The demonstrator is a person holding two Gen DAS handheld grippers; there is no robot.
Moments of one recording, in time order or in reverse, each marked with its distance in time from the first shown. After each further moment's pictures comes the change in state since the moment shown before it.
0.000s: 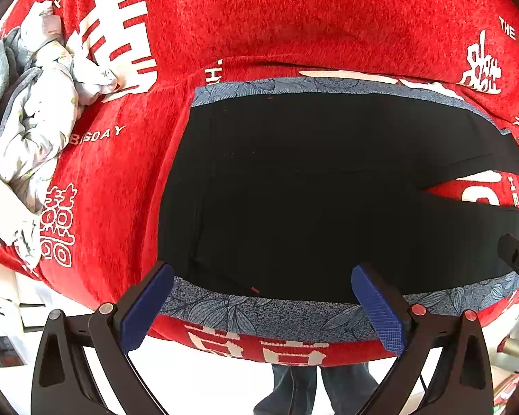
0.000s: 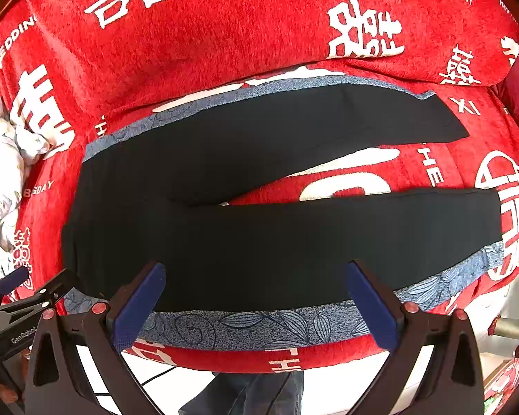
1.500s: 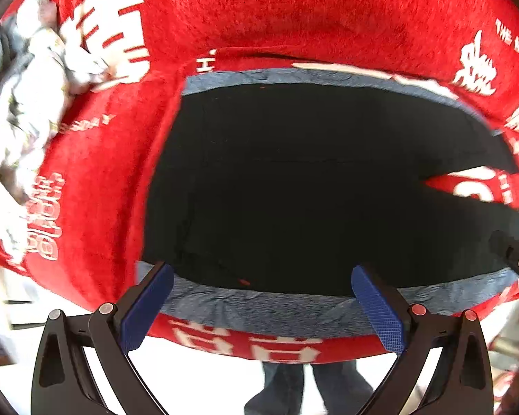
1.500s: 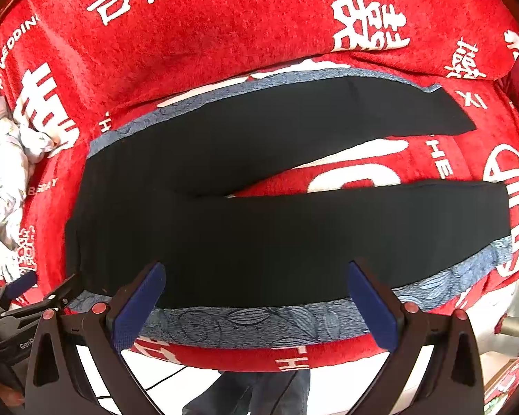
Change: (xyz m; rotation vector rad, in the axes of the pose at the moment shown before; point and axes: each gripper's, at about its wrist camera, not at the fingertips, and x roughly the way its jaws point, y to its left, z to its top) left arm 0.010 0.009 -0.010 -0.034 0.003 -0.119; right arm 0.010 -0.002 -0.007 0.033 0.013 0.088
